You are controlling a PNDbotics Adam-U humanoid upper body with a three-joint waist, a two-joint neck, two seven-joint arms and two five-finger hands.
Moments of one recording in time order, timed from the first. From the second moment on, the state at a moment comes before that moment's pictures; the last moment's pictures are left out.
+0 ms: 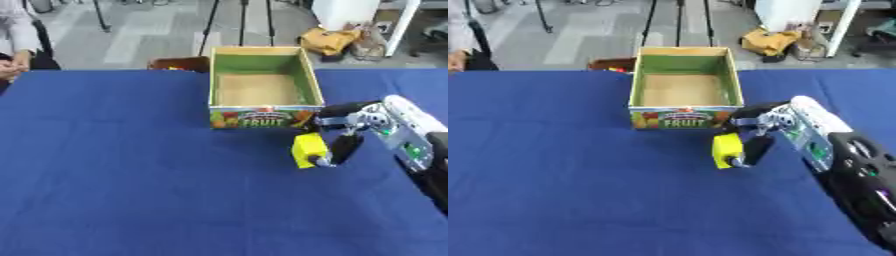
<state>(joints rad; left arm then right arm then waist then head) -0.16 0.25 0.21 -1.98 0.09 -0.50 0.10 -0.91 -0.57 0.39 -1.16 0.75 -0.13 0.82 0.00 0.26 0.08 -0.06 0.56</state>
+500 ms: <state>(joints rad) -0.16 0.25 0.21 -1.98 0.09 -0.50 0.10 -0.91 -0.57 0.39 -1.14 0.76 -0.12 0.76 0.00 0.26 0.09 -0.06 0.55</state>
